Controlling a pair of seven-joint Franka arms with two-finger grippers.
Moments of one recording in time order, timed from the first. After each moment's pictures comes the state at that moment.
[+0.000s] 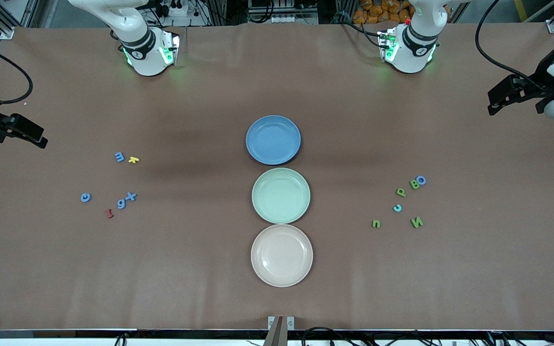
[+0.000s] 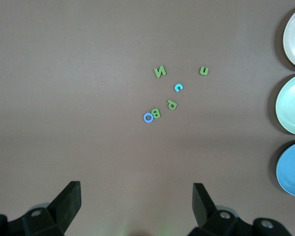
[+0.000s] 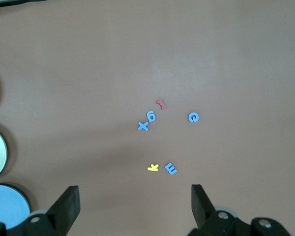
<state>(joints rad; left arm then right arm) 0.10 -0.01 -0.23 -1.48 0.04 1.46 -0.13 0.05 0.06 -0.05 -1.49 -0.01 1.58 0.15</state>
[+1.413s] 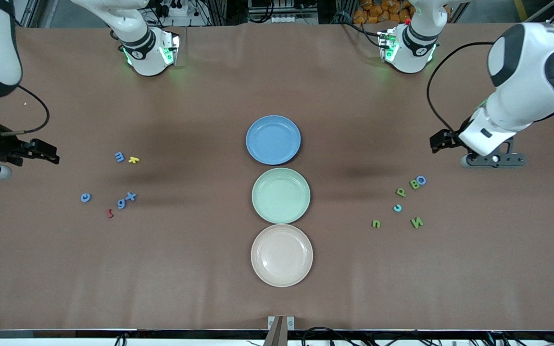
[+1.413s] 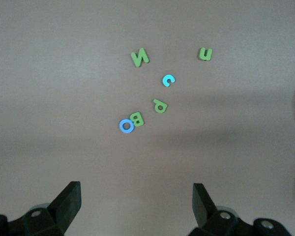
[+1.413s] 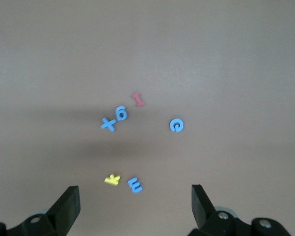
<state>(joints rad) 0.09 0.00 -0.26 -1.99 0.00 1.94 -0.13 -0.09 0.07 -0.05 -1.85 -0.01 1.91 -0.18</state>
